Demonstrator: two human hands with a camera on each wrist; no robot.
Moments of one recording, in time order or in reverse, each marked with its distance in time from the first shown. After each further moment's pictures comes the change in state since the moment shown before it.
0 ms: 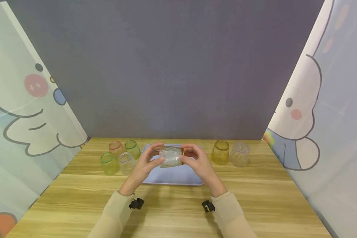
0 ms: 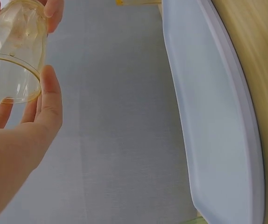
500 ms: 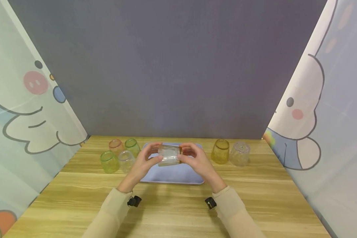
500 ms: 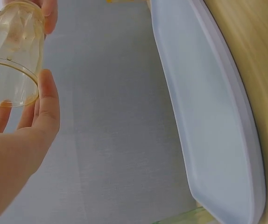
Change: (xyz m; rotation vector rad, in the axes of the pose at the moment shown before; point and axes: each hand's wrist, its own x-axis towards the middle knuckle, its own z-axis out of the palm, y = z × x) left_hand 0.001 -0.001 -0.007 0.045 0.016 0.010; right_hand 0.007 -0.002 0.000 -0.046 -0.072 0.030
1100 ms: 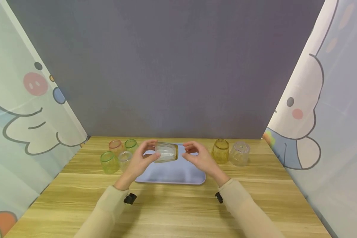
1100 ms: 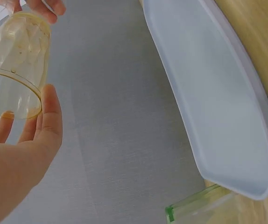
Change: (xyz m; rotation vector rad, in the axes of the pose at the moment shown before) left_hand 0.005 0.008 -0.010 0.080 0.059 -0.057; right_hand 0.009 0.004 -0.022 -0.283 0.000 -0.027
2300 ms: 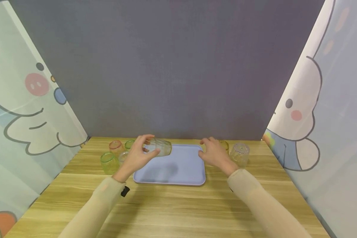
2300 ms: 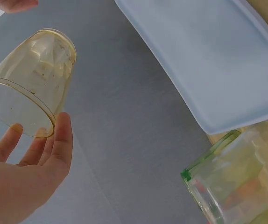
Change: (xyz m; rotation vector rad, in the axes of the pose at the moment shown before) left_hand 0.017 0.006 -0.014 0.382 0.069 0.030; right_hand 0.010 0.003 -0.040 -0.732 0.035 0.096
